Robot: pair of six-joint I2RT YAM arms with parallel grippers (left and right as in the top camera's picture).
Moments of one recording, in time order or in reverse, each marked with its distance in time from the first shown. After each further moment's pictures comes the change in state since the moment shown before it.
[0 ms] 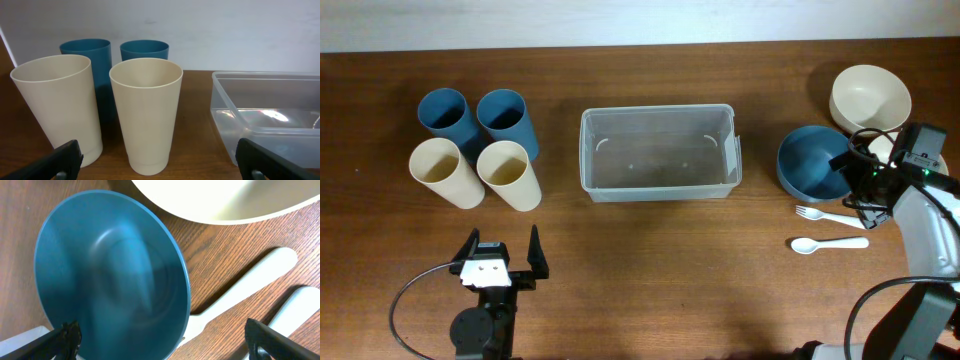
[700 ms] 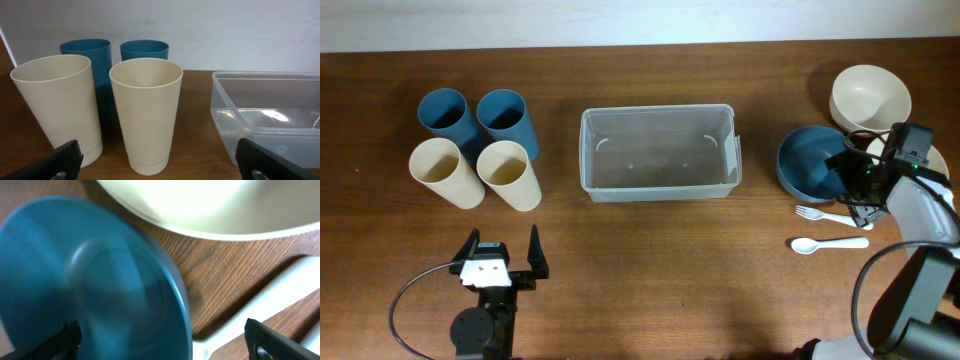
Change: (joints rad) left arm 0.000 0.000 0.000 0.000 0.000 0.000; right arm 0.000 0.135 0.000 0.090 0.000 0.053
